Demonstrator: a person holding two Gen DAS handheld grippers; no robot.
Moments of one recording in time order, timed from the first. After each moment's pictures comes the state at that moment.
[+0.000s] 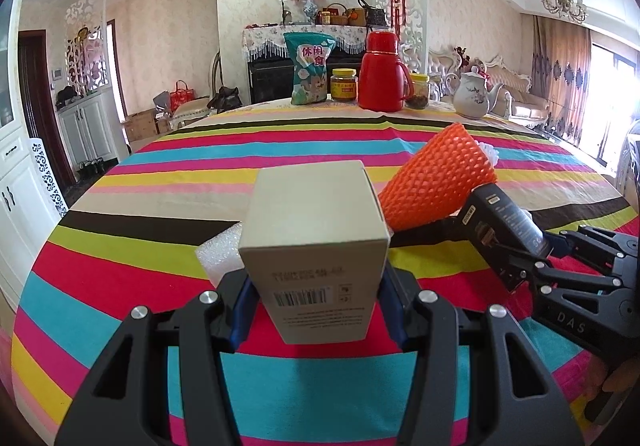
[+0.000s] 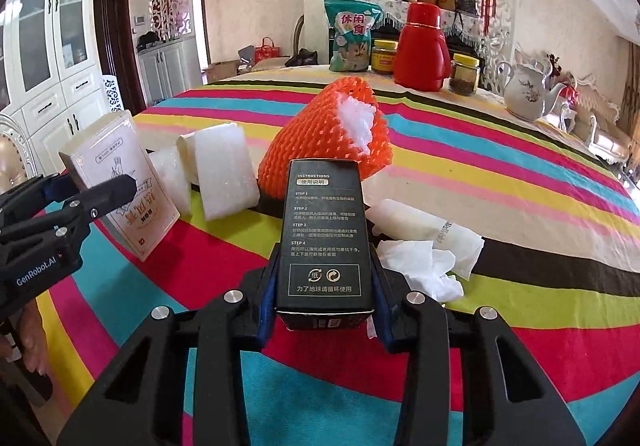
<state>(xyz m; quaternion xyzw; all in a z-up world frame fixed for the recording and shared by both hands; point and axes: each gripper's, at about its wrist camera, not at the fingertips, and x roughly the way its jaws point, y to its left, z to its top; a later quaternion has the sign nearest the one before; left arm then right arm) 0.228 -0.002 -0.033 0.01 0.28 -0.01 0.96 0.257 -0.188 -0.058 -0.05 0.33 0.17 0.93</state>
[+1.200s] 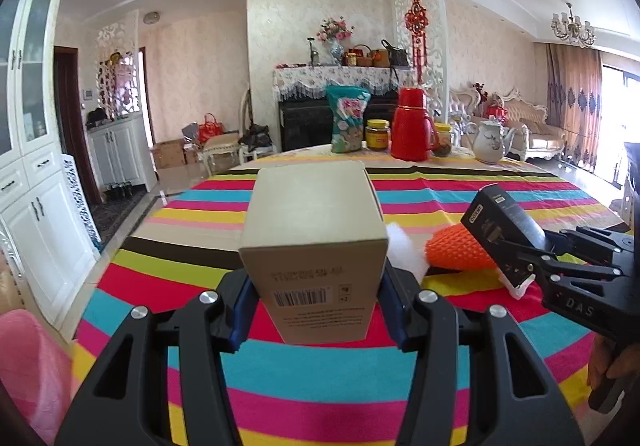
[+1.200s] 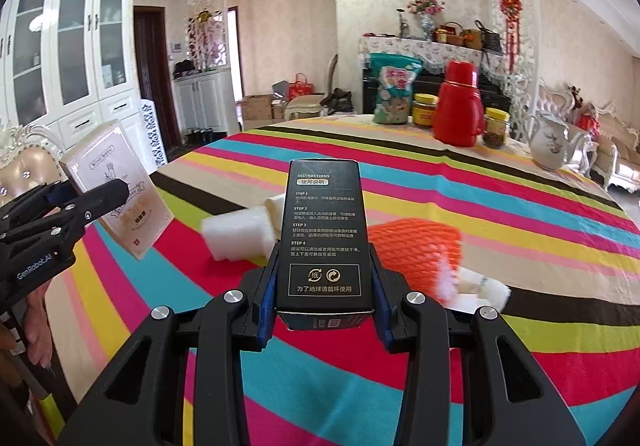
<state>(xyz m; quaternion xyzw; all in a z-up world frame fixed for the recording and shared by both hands) 0.153 0.052 0.027 0.02 0.21 0.04 0.98 0.207 -0.145 0.006 -0.05 0.26 0.24 0.94</state>
